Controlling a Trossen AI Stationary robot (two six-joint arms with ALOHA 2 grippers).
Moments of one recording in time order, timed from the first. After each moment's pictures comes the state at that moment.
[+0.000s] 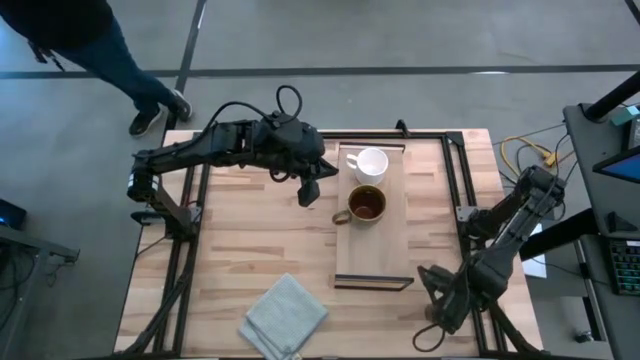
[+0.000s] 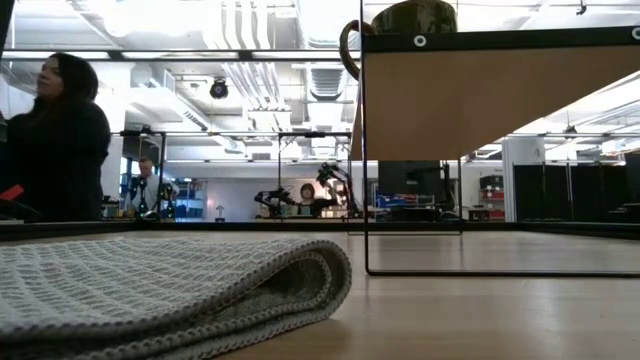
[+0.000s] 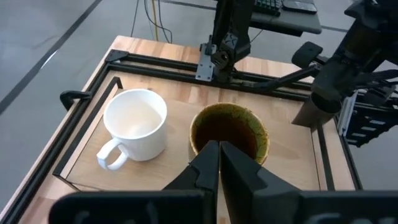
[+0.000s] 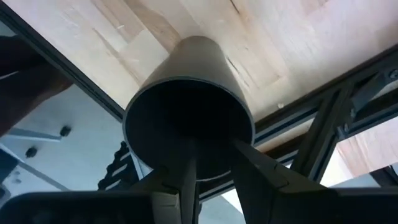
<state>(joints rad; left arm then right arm) 0.08 1.63 1.99 -0.87 0.00 -0.12 0.88 1.49 1.26 -1.26 -0.24 1.54</state>
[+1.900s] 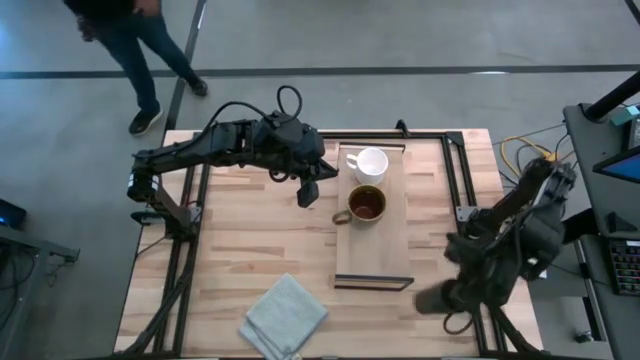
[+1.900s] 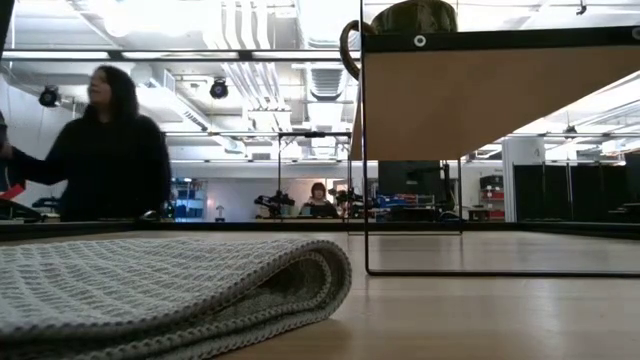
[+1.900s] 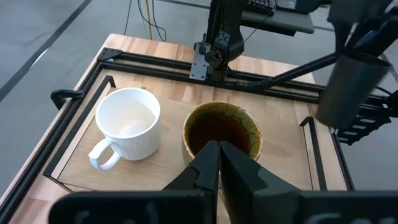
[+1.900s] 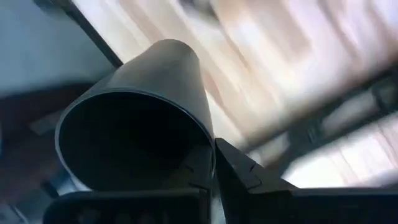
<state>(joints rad) 0.08 1.63 1.99 -0.87 0.03 -0.12 0.88 1.39 1.67 -1.57 0.01 1.56</state>
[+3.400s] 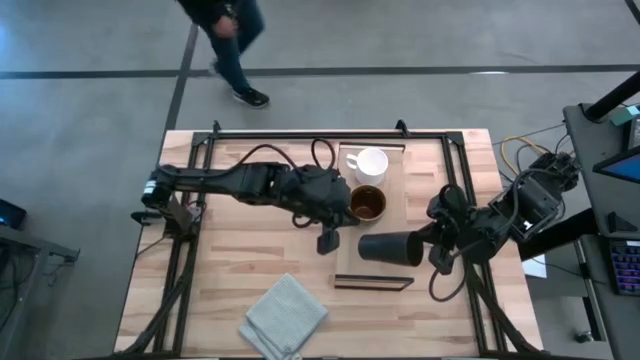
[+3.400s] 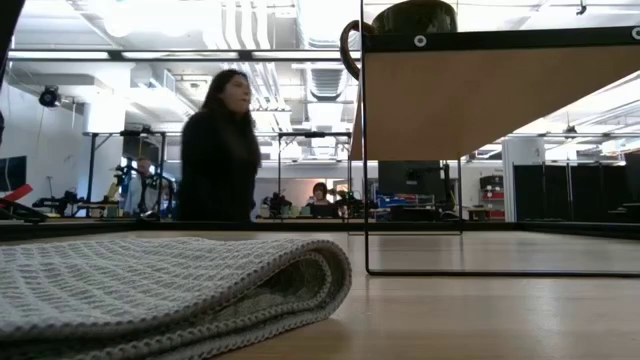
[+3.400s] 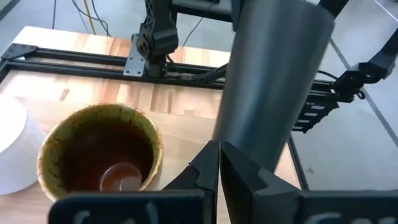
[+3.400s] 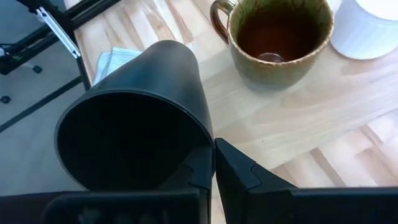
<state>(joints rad) -0.13 1.76 1.98 -0.71 0.02 -0.21 0.65 1.35 1.76 -1.44 0.44 1.06</state>
